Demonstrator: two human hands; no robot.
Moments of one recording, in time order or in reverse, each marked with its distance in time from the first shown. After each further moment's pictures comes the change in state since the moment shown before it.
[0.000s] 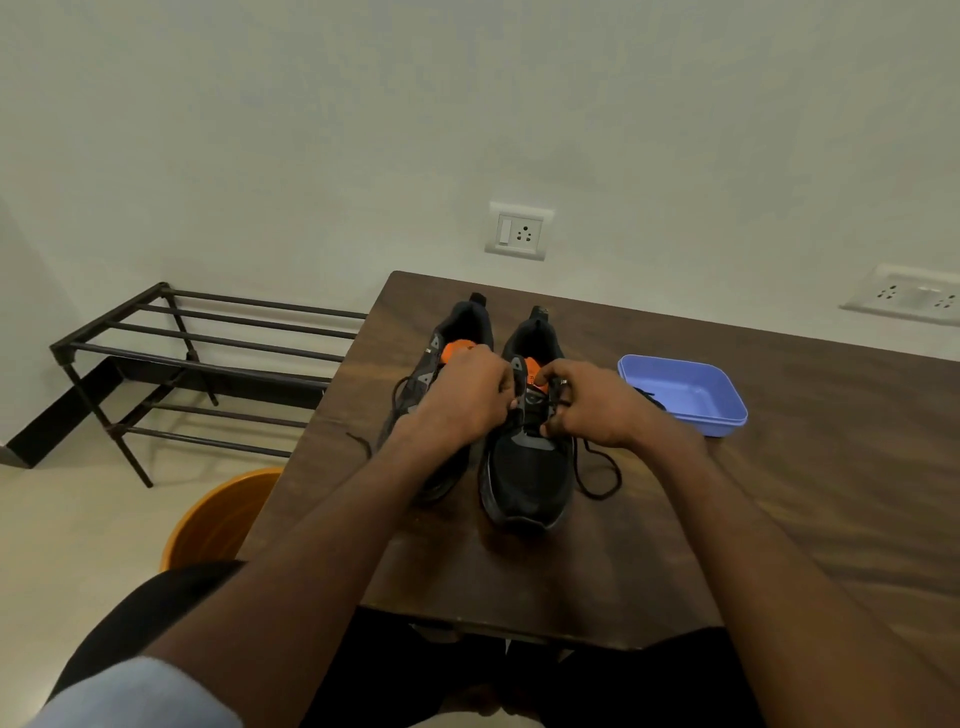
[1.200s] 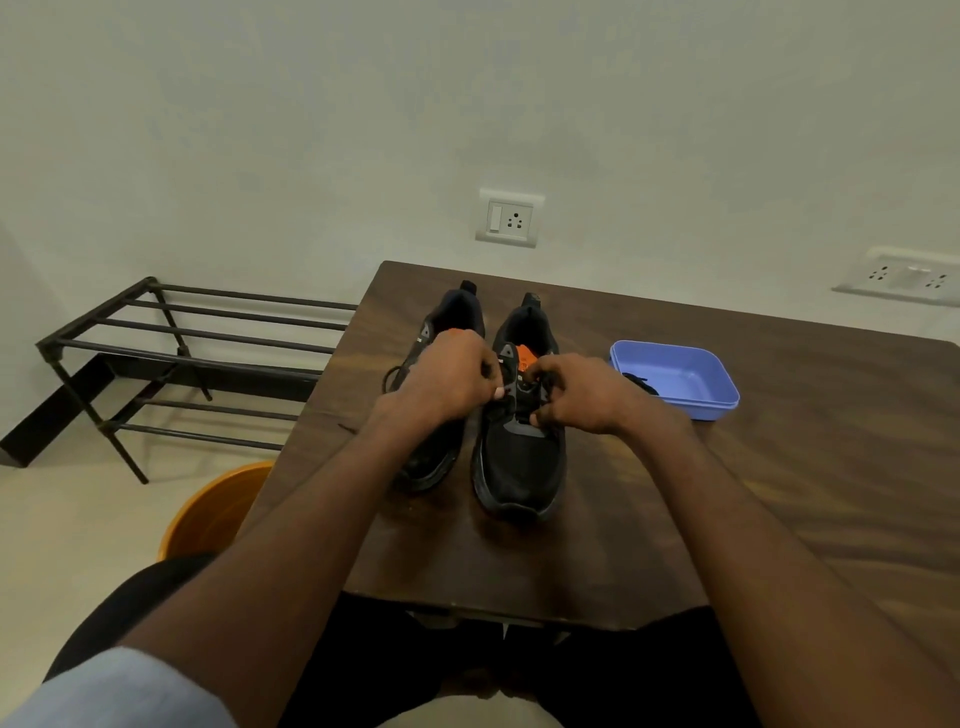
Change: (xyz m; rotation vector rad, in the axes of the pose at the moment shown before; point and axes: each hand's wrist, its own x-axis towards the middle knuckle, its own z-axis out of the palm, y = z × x) left_hand 0.003 -0.003 -0.010 -0.082 -0.089 -0.075; right_hand 0.003 0.001 0.002 -0.035 -0.055 0.008
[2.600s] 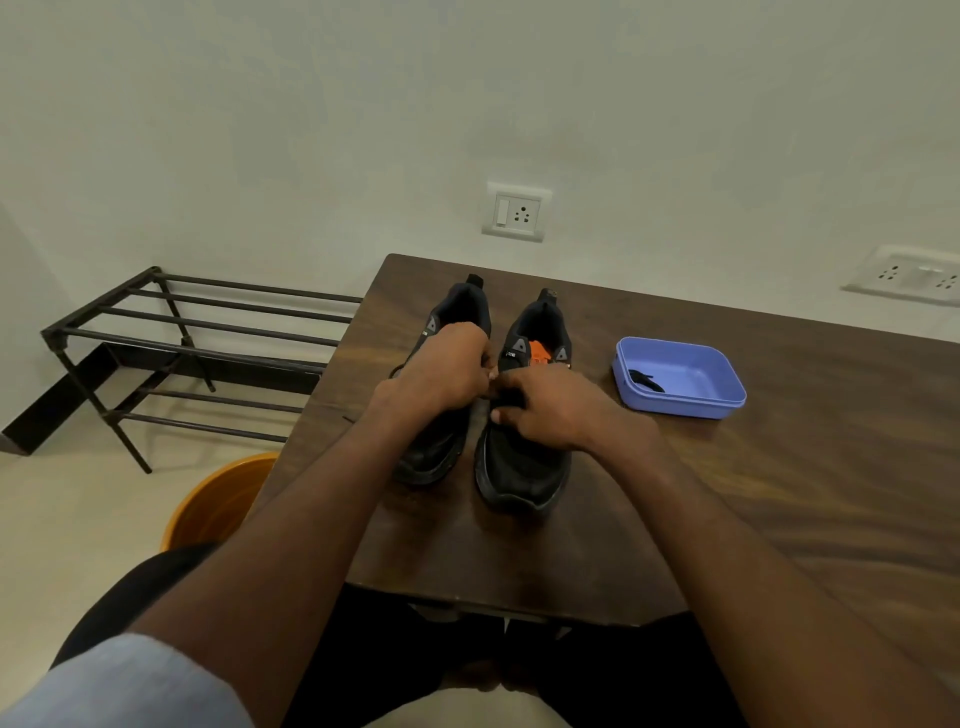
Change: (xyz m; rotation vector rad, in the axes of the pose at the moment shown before) left_hand 0.009 -0.010 -0.003 0.109 -0.005 -0.051; right_hand -0.006 -0.037 0.021 -0.234 -0.033 -0.144
